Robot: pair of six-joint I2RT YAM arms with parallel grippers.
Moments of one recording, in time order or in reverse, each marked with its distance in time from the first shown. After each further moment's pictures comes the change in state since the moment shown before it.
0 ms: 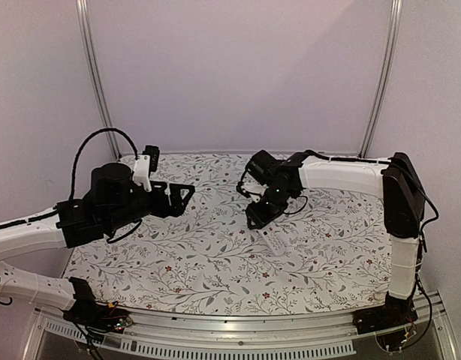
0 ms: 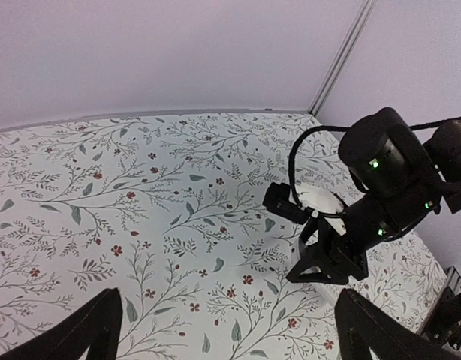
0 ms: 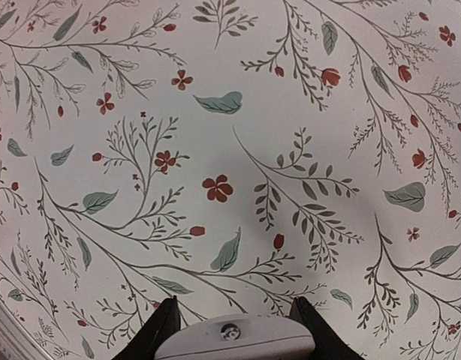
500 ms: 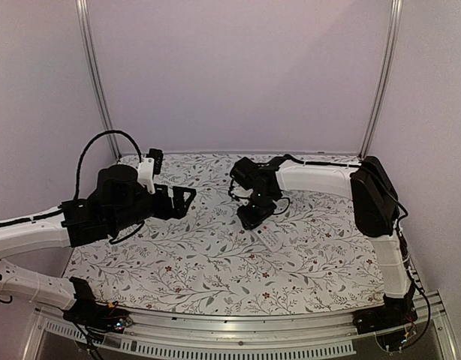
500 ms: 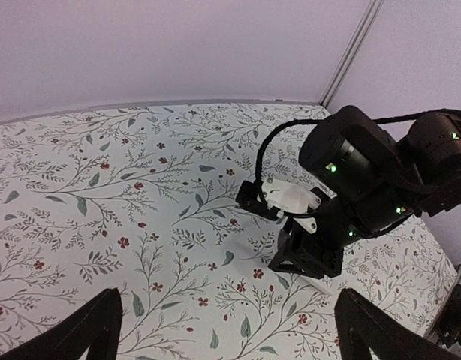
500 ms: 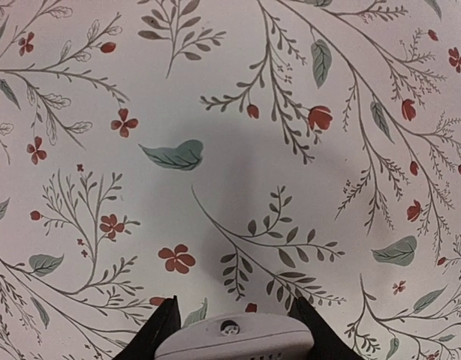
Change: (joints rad) left arm 0.002 0.032 0.000 -0.012 -0.015 -0.005; right arm 0.019 0.226 0.217 -0.082 0.149 -0.020
